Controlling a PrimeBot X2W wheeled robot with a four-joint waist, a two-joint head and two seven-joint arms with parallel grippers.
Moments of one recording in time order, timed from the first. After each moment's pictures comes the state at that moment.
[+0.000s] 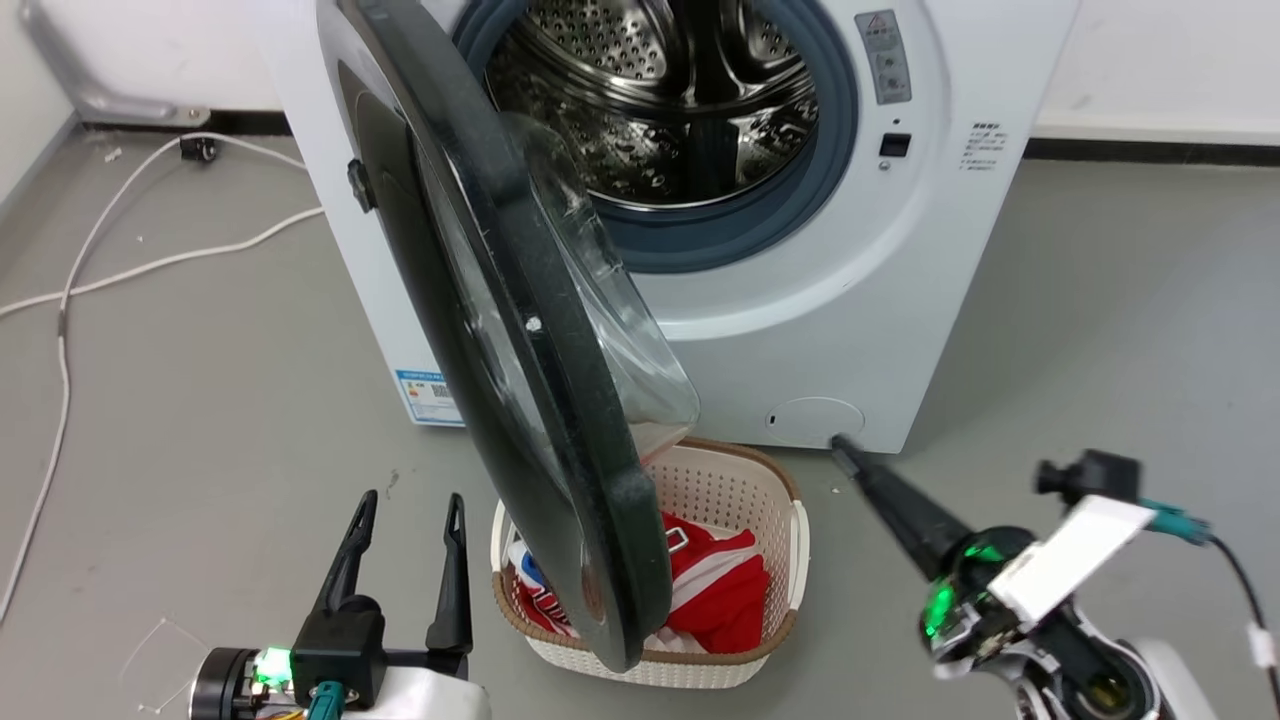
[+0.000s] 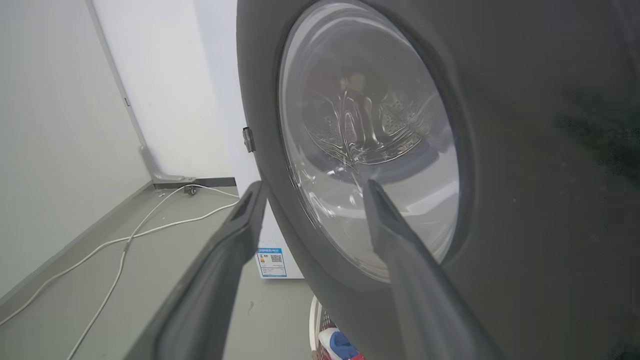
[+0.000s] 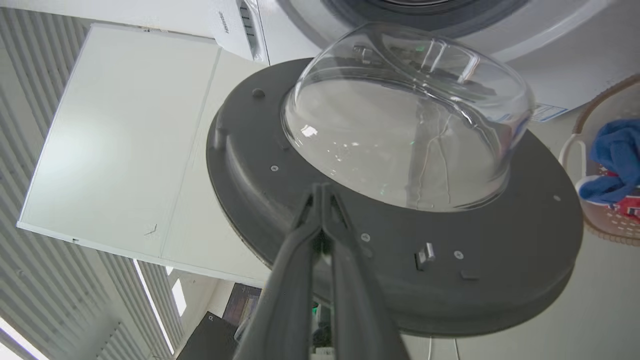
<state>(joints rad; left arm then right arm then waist) 0.04 0.06 -0.09 0.05 -0.01 0.04 -0.26 -0.15 -0.10 0.20 0.09 1.59 0.13 0.46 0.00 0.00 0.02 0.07</state>
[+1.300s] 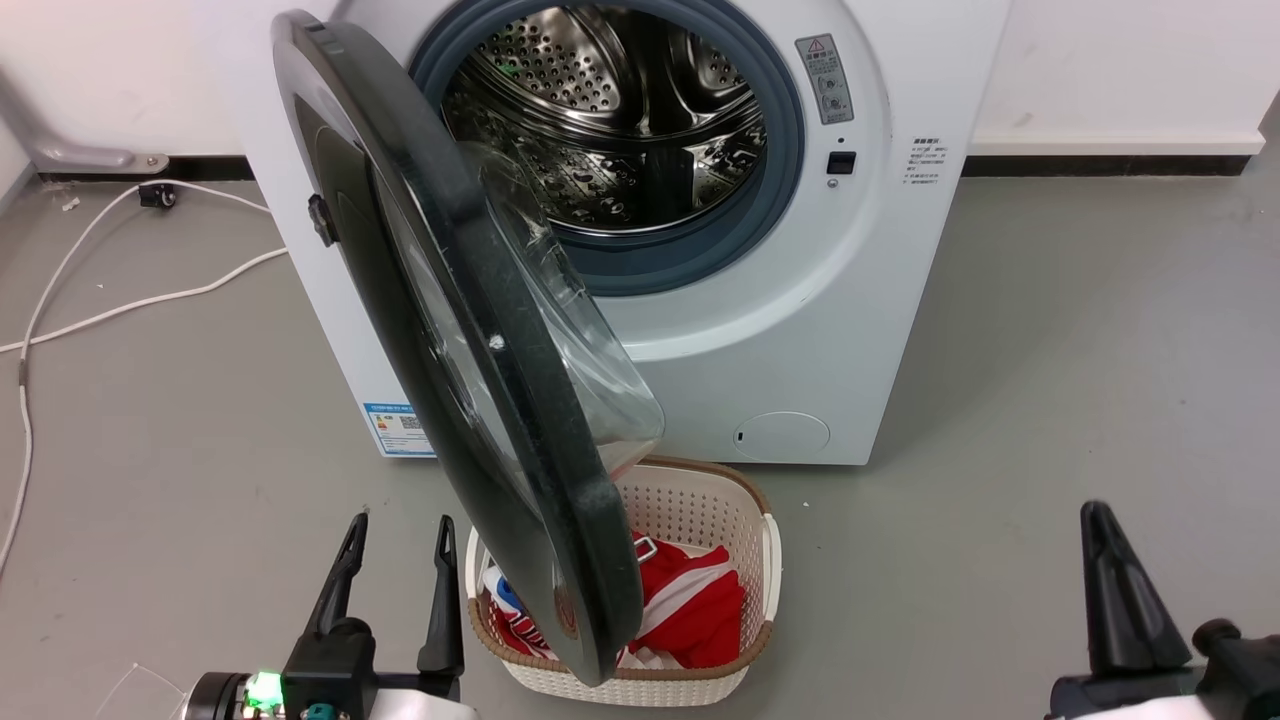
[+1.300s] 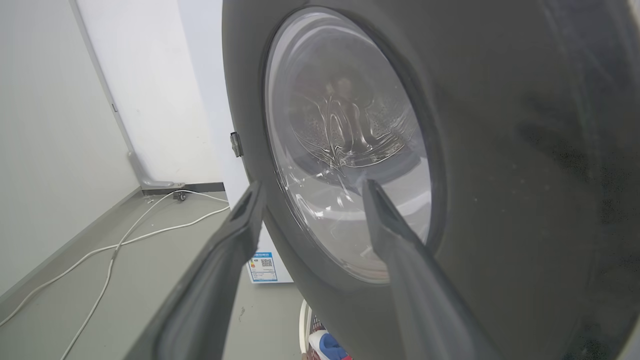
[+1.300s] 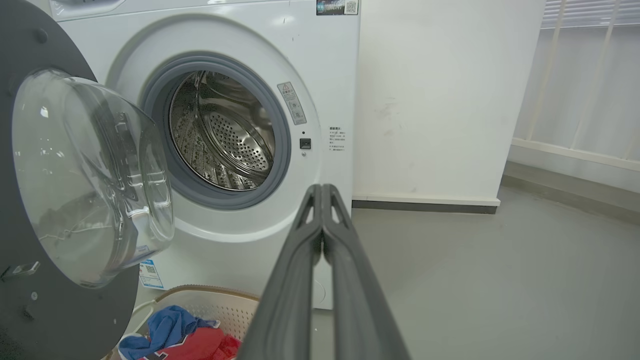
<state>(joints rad) 0.09 0.06 -0.08 0.03 -0.01 0.05 -0.26 0.15 -0.05 -0.06 -0.09 0.06 0.13 -0.26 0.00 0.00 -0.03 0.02</state>
